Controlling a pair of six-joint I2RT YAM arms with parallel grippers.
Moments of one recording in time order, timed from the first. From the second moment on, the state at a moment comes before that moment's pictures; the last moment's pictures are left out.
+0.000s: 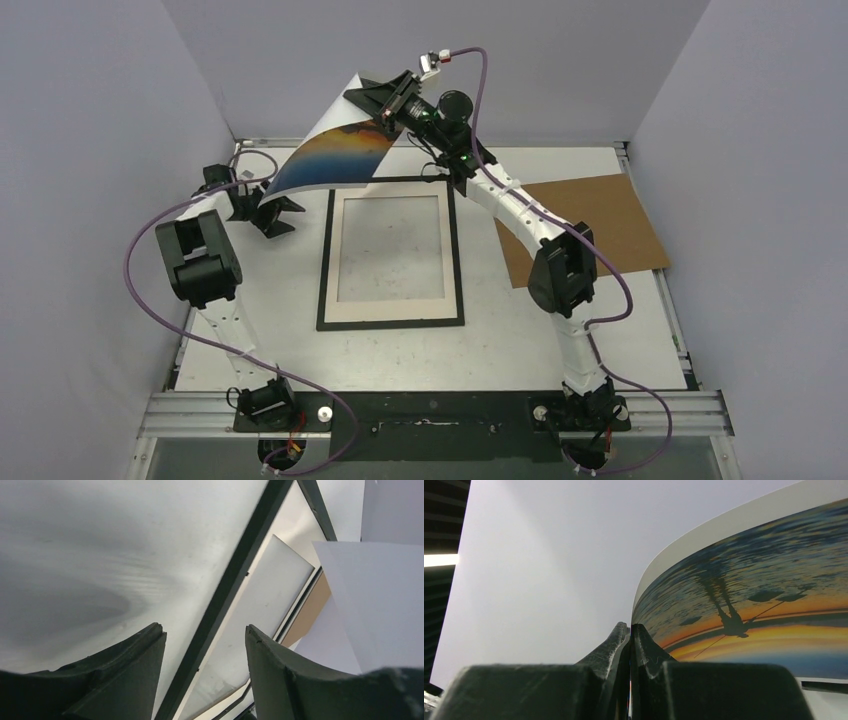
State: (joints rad) left arm 0.30 2.15 1.53 -0.49 0.70 -0.56; right arm 0.62 2.14 2.09 0.39 -0.41 1.35
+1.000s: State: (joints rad) left arm 0.40 2.06 1.49 -0.63 0.47 -0.54; right arm 0.67 1.83 1.28 0.50 -0.45 1.29
